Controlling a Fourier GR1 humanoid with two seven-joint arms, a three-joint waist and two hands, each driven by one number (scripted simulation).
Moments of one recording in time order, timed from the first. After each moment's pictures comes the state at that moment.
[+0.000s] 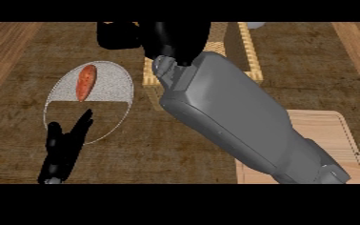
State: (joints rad) left arm 0.10 0.20 -0.02 -1.47 0.03 -0.01 0.28; right arm -1.22 -0.01 0.40 -1.30 0.88 -0.28 1.15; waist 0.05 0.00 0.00
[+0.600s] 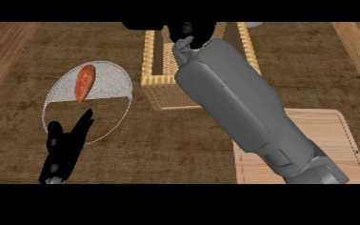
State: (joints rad) left arm 0.09 0.19 -0.01 -1.46 0.03 -0.01 0.28; right arm -1.20 0.00 0.32 -1.05 0.71 -0.54 0.99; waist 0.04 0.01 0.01
